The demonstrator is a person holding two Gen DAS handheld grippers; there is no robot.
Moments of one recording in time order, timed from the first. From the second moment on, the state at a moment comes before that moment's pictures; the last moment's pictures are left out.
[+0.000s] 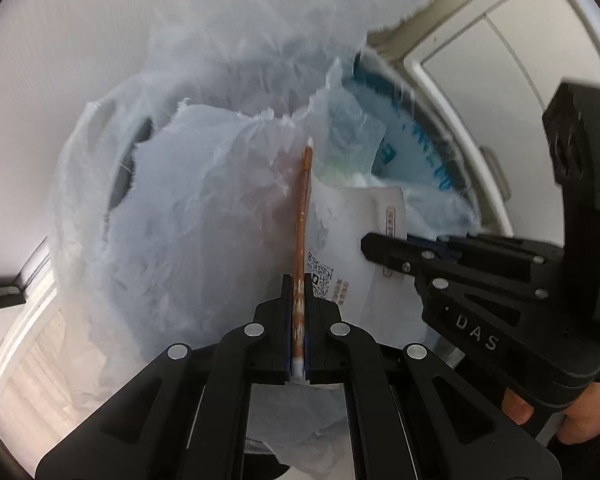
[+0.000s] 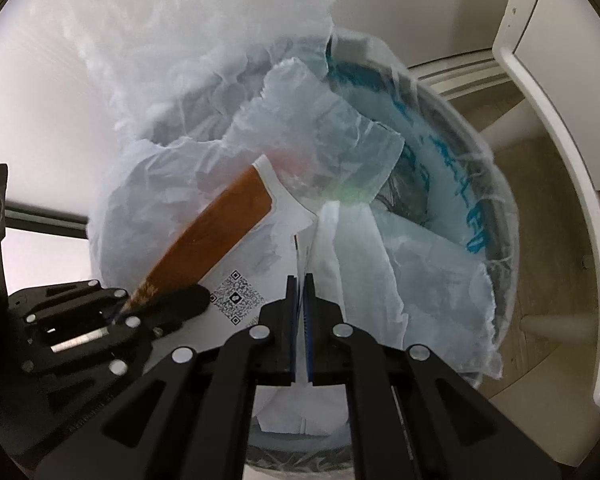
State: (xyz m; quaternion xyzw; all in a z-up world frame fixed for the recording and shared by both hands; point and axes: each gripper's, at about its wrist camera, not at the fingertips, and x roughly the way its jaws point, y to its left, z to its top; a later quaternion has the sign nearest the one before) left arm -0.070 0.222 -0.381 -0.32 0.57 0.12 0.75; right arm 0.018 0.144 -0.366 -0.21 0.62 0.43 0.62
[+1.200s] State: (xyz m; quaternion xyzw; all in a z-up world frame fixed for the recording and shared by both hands) left arm -0.092 0.220 -0.307 -0.23 0.50 0.18 0.82; right arm 0.022 0.082 -0.272 -0.20 0.53 0.41 0.71
